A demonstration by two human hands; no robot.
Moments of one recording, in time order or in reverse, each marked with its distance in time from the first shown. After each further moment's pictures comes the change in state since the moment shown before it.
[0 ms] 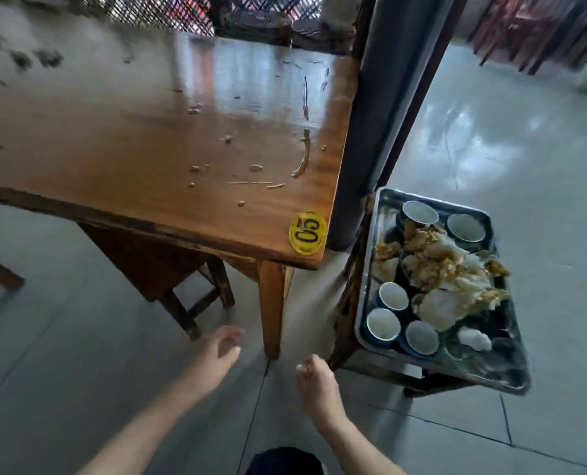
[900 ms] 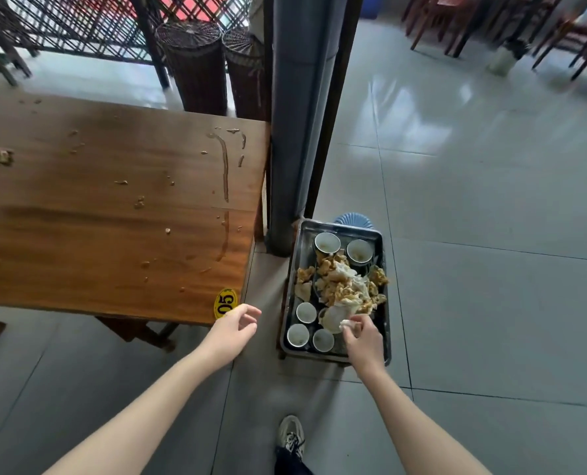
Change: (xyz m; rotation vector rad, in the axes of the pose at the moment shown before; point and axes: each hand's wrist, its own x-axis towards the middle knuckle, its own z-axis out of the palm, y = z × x) left_hand -0.072 0.310 -0.019 0.187 -0.179 0.102; right_hand -0.084 -0.107 -0.372 0.205 0.310 0.240
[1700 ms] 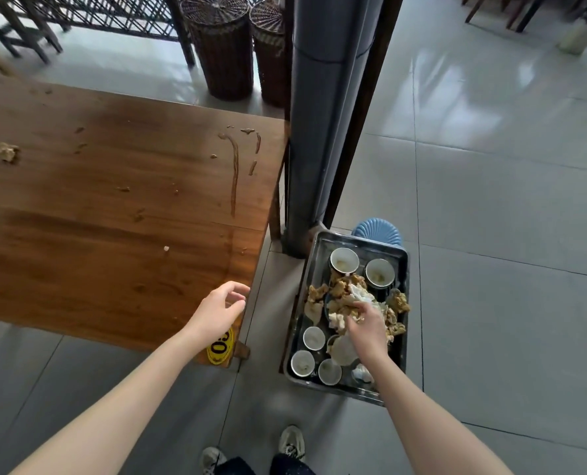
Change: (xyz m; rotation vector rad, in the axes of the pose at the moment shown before) left_hand 0.103 0.029 -0.051 -0.026 0.145 -0.077; right_hand 0.131 -0.048 0.015 -0.155 -0.104 -0.059
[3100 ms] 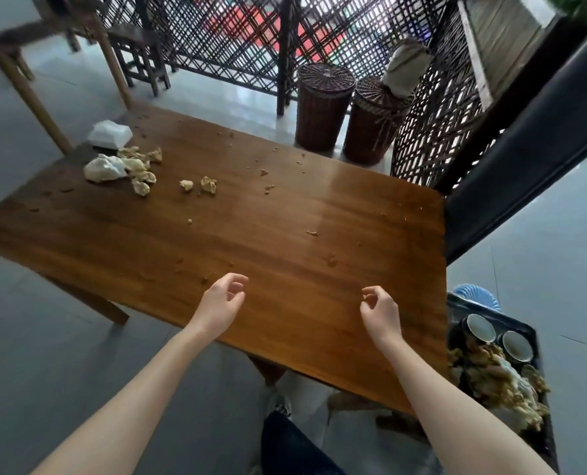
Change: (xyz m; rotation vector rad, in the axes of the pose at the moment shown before) left_hand -0.021 -0.256 -0.377 -0.083 0.310 0.064; right_hand -0.104 -0.352 0.262 -0.072 0.065 -0.301
